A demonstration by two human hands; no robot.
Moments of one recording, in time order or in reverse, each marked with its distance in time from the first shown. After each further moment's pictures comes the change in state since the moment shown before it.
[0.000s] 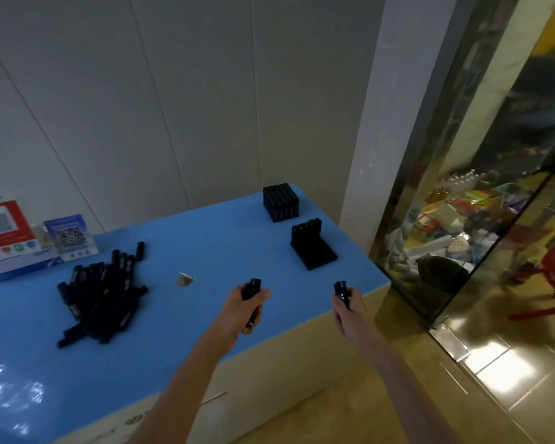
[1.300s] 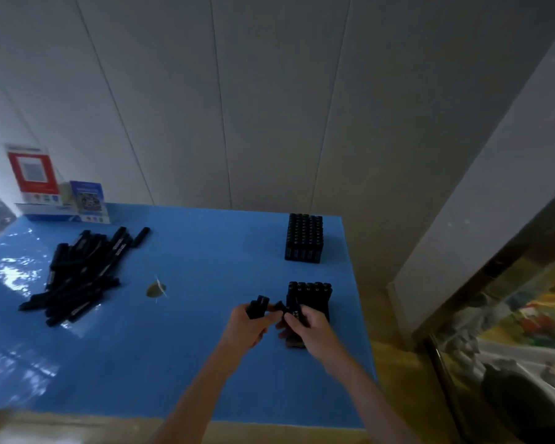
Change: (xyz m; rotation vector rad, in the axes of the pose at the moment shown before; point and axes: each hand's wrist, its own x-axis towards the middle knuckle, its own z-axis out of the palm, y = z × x) left_hand 0.195 0.035 0.111 -0.220 0.491 -0.116; right_hand 0.259 -0.042 -0.030 0.011 -0.676 -0.048
